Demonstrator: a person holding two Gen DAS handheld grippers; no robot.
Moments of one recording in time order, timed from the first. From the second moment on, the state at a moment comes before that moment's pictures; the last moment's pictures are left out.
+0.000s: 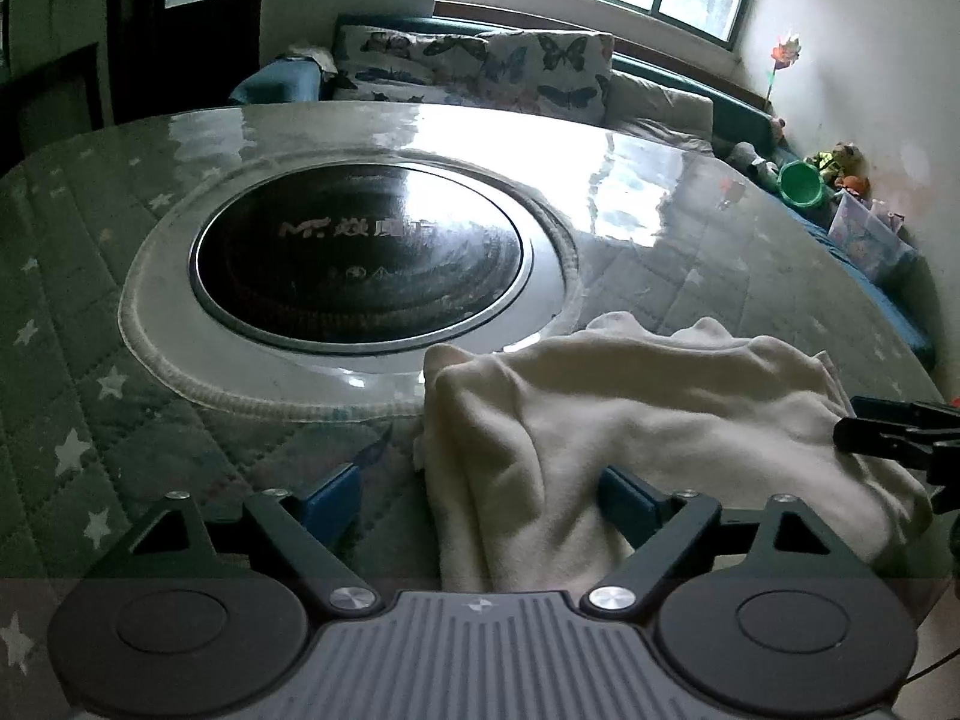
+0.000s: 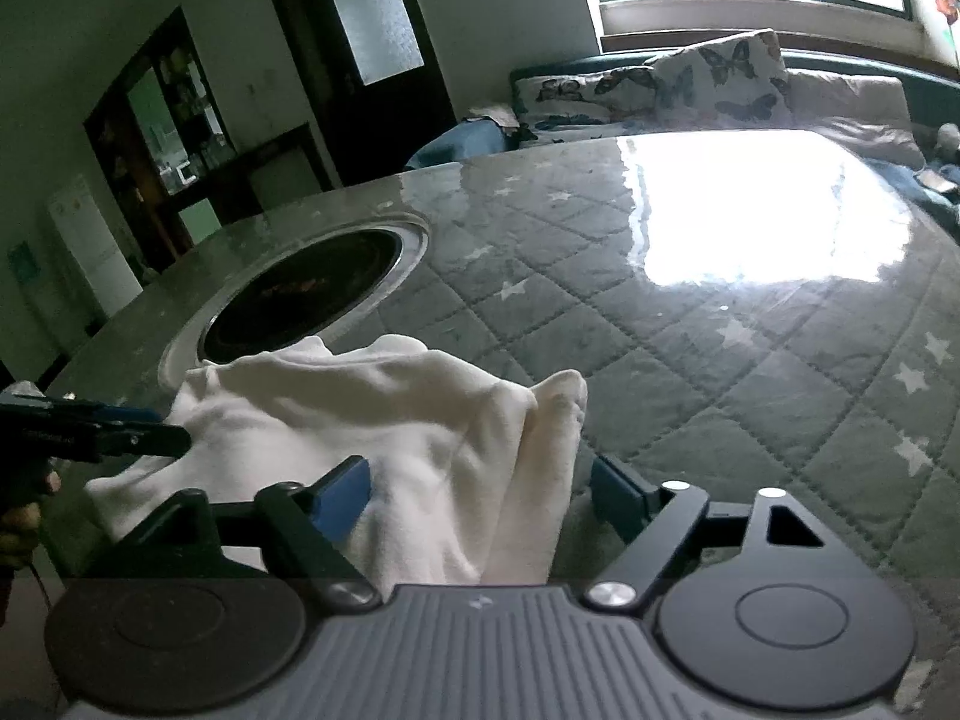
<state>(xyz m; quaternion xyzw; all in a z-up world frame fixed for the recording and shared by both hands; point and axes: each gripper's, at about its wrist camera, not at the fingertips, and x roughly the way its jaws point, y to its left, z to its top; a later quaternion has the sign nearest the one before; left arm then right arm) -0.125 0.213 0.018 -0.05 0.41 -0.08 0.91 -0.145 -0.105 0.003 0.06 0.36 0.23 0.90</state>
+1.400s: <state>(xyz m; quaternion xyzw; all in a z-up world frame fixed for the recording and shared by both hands) -0.122 0.203 0.022 -0.10 0.41 -0.12 0.90 -0.143 -0.092 0.004 0.07 0.37 0.24 0.89</state>
